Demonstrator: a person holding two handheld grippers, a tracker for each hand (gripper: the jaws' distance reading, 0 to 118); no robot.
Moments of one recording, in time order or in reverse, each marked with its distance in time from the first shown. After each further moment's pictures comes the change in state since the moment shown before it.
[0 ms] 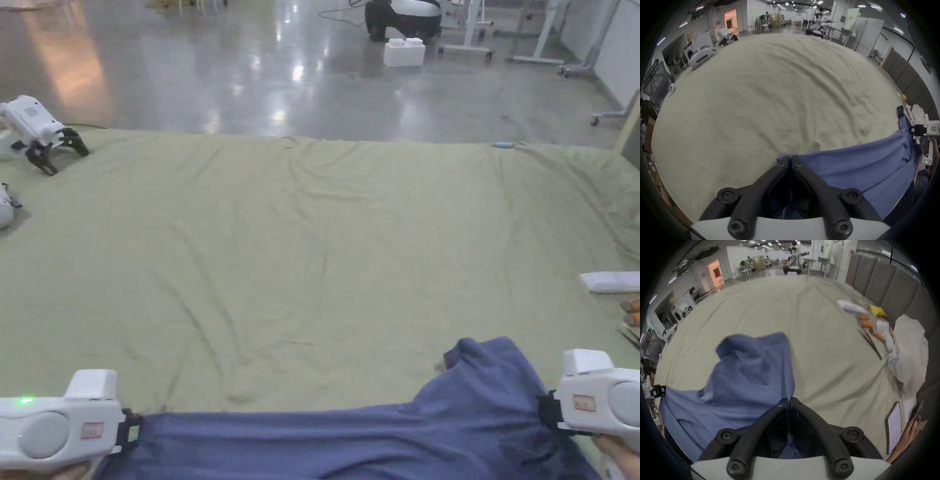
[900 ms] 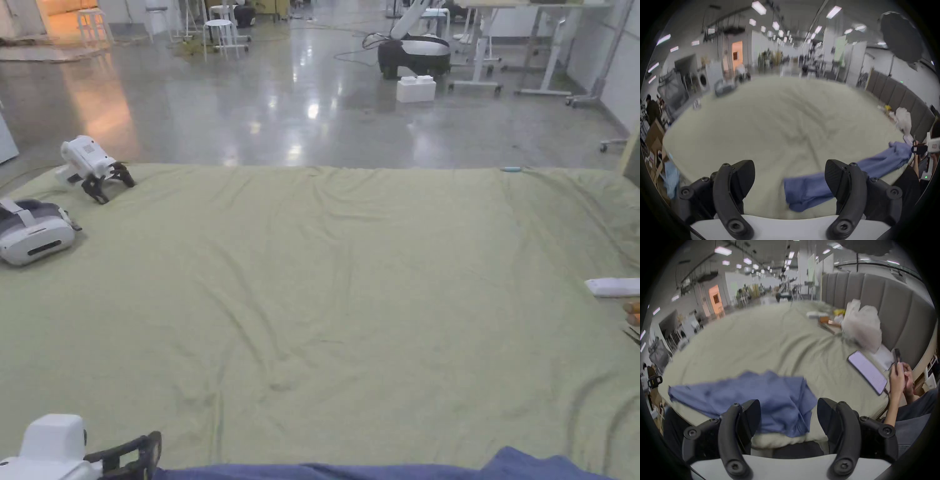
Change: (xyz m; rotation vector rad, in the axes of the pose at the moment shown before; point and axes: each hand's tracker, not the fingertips) left arm -0.018 -0.108 0.161 0.467 0.014 -0.084; right arm 0.005 -0.198 0.165 0.310 0.004 -0.127
